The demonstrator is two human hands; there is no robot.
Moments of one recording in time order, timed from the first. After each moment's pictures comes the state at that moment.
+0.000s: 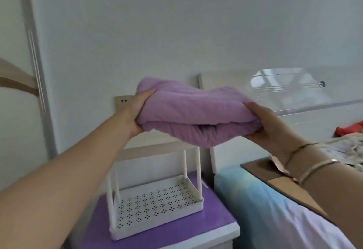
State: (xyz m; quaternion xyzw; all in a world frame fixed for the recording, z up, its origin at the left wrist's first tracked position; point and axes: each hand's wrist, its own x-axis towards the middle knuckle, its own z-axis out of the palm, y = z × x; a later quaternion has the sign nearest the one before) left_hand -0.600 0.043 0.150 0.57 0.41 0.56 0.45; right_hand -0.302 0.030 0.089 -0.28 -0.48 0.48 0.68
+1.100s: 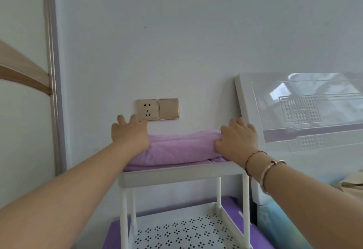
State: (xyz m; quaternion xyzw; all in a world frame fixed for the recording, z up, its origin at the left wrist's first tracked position) left_hand -0.711 0.164 0.111 0.59 0.76 0.15 -0.23; right_hand -0.466 0.192 0.081 -0.65 -0.68 -0.20 0.27
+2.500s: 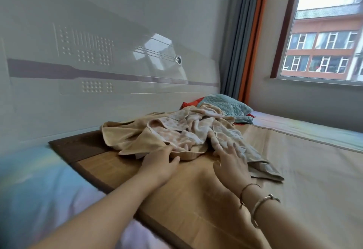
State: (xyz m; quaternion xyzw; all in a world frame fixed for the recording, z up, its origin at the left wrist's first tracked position) left_hand -0.064 0.119 -0.135 0.87 0.33 0.28 0.23; right_hand 0.104 -0.001 -0.138 -0.87 -0.44 -0.11 0.21
